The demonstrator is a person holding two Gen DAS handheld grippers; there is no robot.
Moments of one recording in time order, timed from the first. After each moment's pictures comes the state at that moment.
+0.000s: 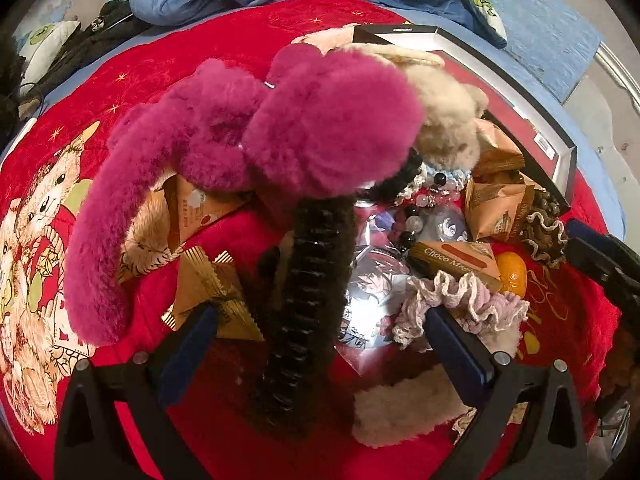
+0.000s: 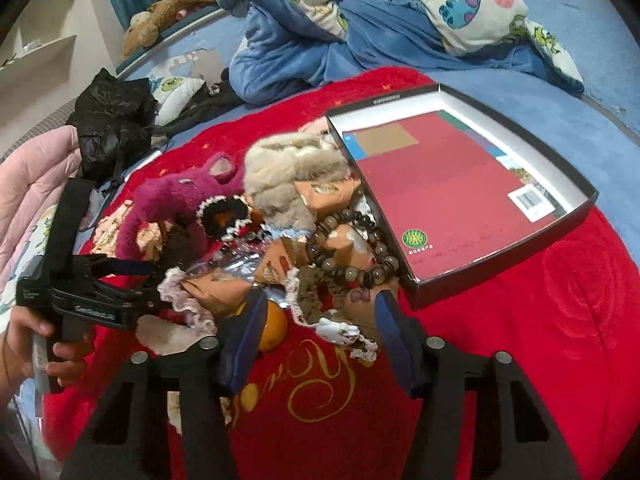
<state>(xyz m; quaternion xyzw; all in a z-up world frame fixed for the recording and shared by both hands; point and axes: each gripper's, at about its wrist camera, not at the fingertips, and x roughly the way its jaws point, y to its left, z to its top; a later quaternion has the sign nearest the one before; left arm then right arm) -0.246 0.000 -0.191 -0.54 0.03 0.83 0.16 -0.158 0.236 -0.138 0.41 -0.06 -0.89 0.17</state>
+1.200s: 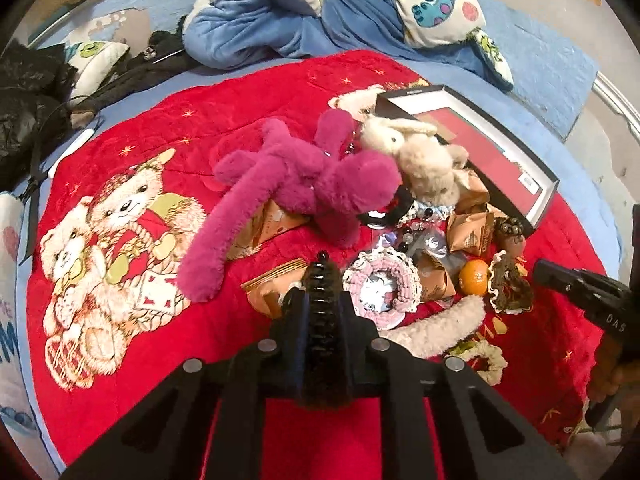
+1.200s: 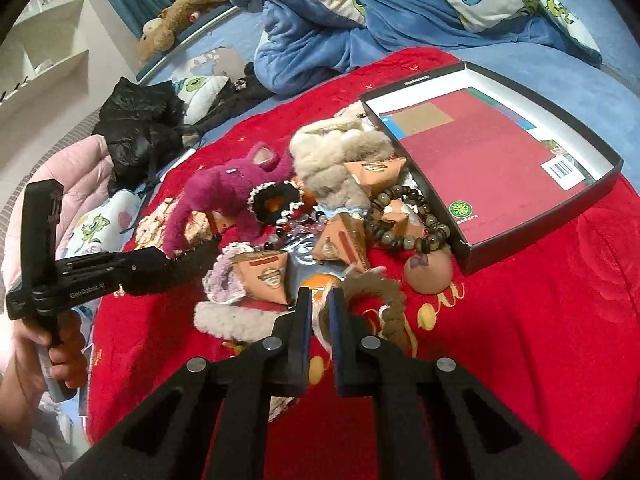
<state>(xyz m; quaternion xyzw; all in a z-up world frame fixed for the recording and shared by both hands) -0.171 -0.047 -0.115 -0.47 0.02 0.87 0.11 -0.137 0.224 -0.125 0.43 -0.11 -0.87 0.22</state>
